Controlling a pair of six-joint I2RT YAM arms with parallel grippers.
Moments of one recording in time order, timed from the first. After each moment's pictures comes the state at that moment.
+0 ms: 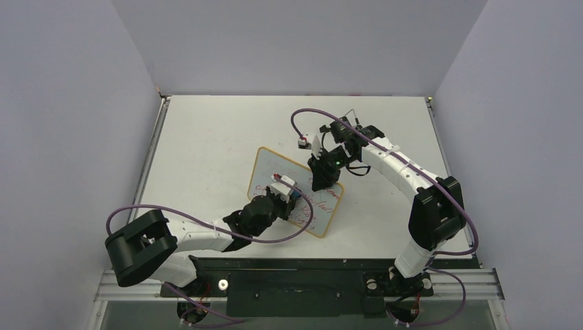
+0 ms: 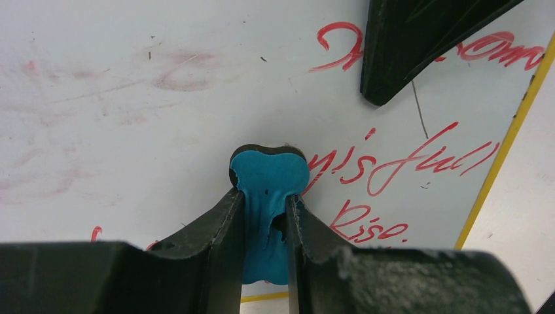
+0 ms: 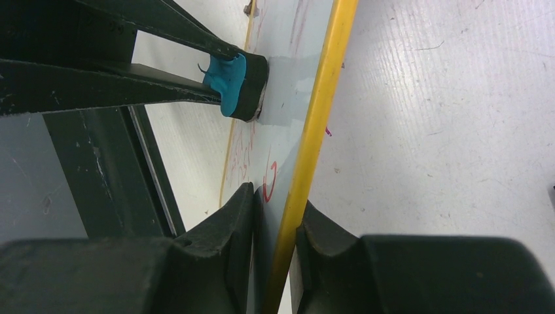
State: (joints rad) left arm -1.02 1.39 0.45 0.67 -0.36 -0.14; right arm 0.50 1.68 1.39 -0.93 -0.67 -0.54
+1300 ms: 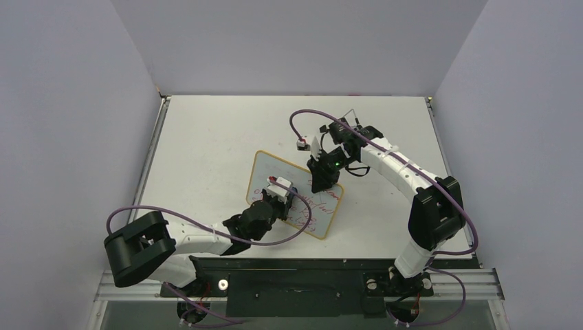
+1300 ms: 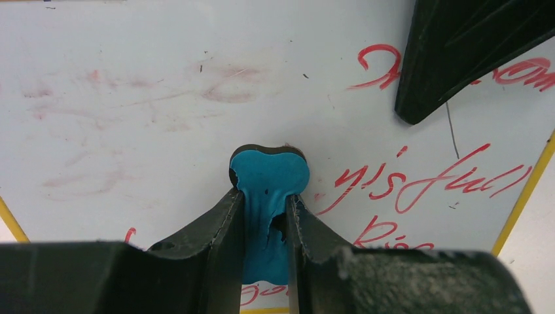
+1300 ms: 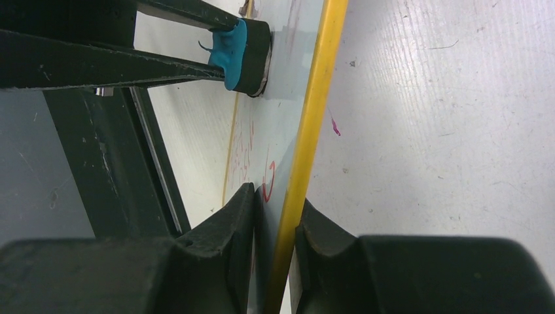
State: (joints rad) left arm -1.07 1.37 0.41 0.72 -0.51 -0.16; right arm 0.51 1.68 1.39 -0.95 -0.68 -0.54
